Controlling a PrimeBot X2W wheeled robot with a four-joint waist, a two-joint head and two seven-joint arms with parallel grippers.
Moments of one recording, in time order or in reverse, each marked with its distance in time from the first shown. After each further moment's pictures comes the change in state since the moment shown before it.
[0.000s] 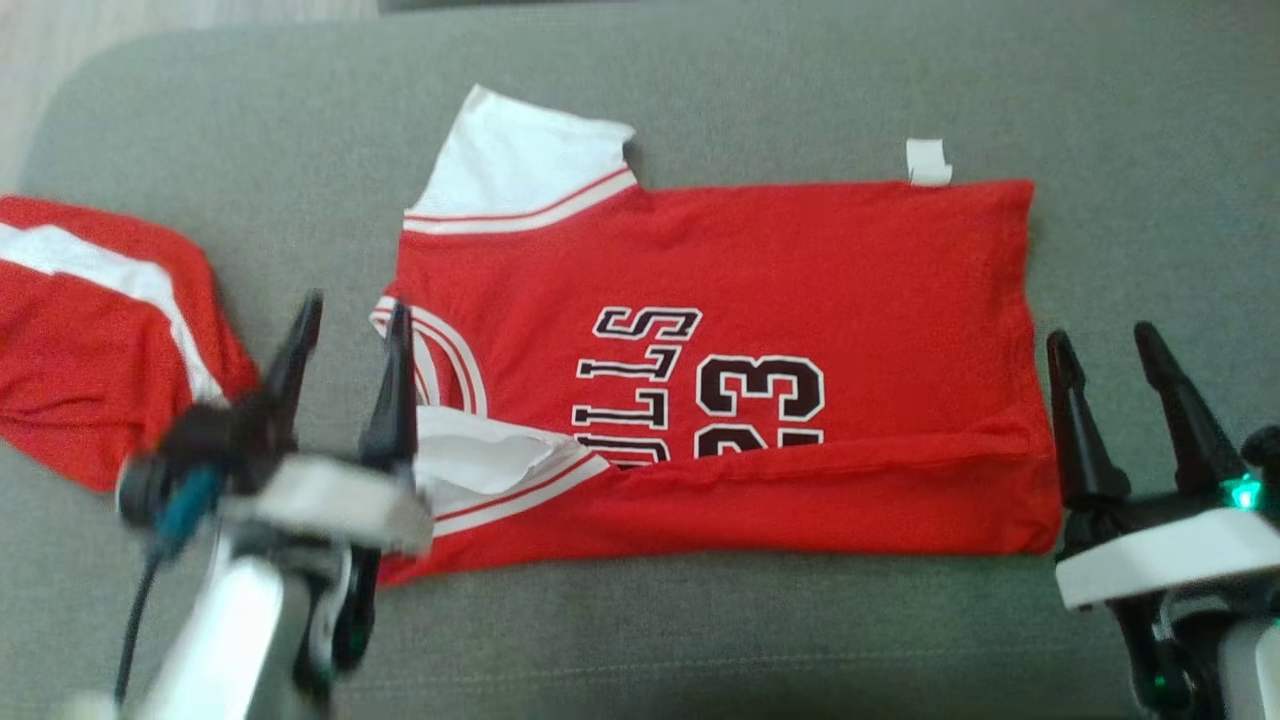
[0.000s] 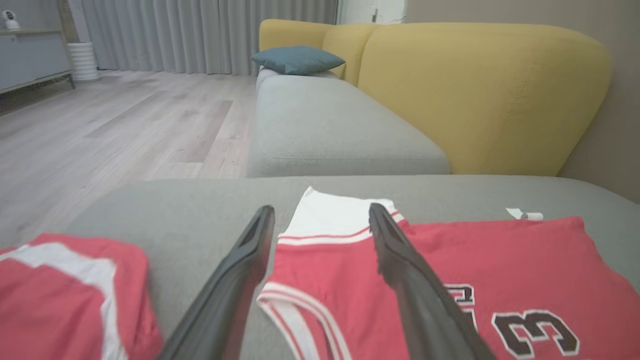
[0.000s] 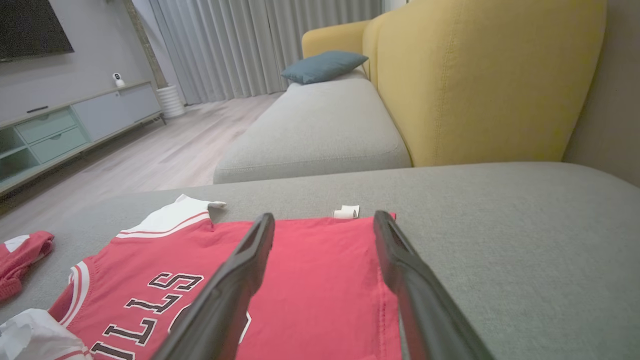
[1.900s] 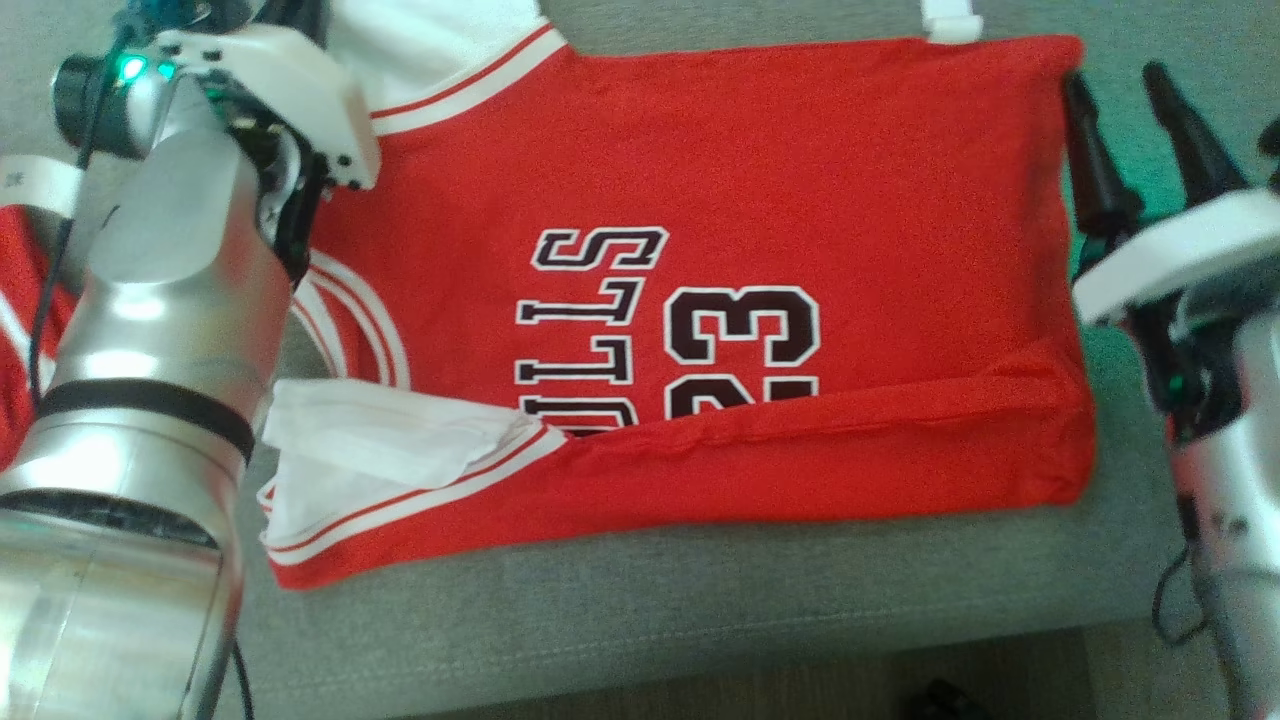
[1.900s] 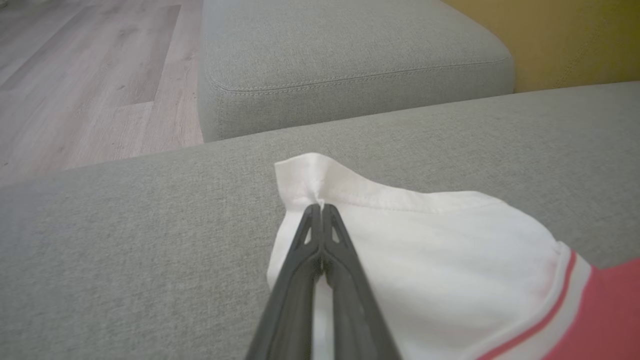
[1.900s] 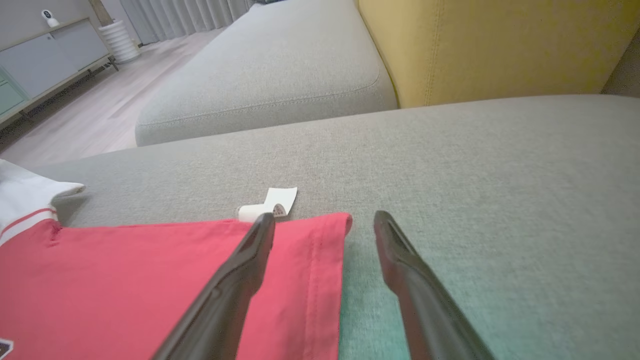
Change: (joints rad) left arm -1.015 -0.117 -0.103 1.274 0.007 -0.269 -0.119; right arm -0.560 -0.141 0.113 0.485 0.152 0.000 -0.011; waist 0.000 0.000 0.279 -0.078
